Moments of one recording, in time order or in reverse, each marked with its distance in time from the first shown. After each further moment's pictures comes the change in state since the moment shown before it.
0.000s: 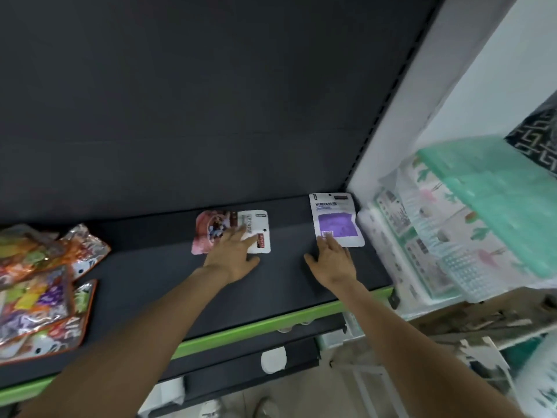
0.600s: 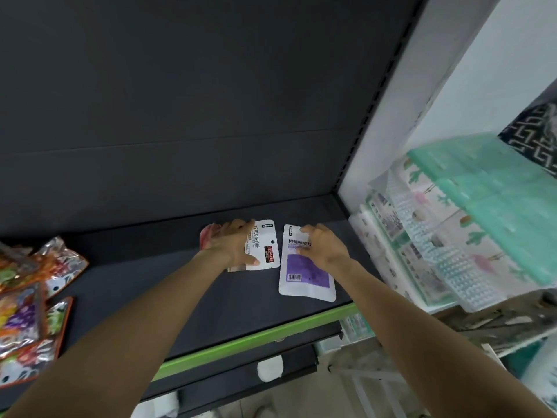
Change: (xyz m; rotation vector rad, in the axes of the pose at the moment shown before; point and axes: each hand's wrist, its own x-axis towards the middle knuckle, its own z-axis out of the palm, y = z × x) left_hand 0.052 0.014 -0.020 0.115 -0.059 -0.029; right_hand 0.043 0.003 -0.028 0.056 -0.007 -0.105
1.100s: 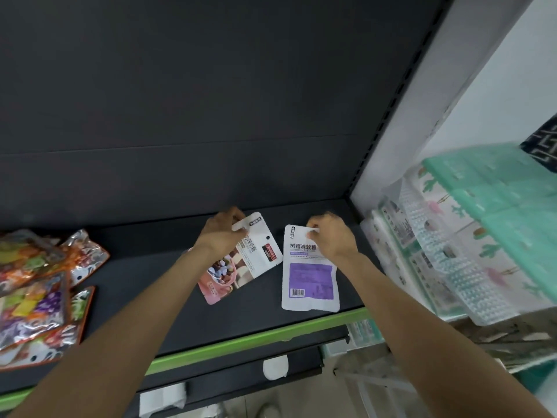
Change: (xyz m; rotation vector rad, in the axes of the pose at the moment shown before) left_hand -0.045 -0.016 -0.039 -0.662 0.245 -0.145; right_hand -0.006 -0.028 -0.034 0.044 0.120 -0.068
